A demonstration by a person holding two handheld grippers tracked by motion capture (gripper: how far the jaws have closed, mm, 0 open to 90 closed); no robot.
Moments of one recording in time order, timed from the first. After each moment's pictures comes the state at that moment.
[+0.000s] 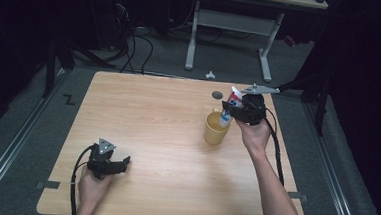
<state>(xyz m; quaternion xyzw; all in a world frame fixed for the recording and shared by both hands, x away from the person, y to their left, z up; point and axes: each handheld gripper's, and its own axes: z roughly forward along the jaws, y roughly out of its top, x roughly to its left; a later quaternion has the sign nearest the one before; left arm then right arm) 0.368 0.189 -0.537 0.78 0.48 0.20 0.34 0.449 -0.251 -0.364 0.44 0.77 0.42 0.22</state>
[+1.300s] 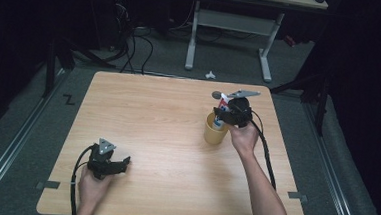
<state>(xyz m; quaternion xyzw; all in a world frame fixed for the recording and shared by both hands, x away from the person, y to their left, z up) 0.368 0.189 -0.537 0.78 0.48 0.20 0.34 0.472 -0.231 -0.406 0.45 0.78 0.37 0.21</state>
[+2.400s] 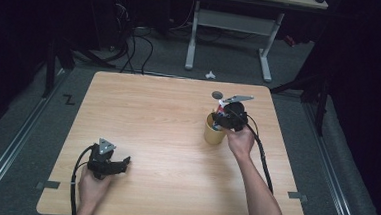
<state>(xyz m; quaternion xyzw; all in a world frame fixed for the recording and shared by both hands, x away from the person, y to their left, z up) 0.368 0.189 -0.537 0.78 0.48 0.20 0.34 0.478 -0.227 -0.433 0.46 0.79 0.34 0.20</state>
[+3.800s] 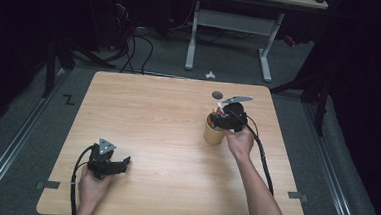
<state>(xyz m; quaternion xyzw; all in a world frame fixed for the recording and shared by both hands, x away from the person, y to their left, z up) 0.368 0.189 -0.537 0.78 0.48 0.20 0.34 0.477 -0.227 -0.434 0.47 0.79 0.34 0.20</state>
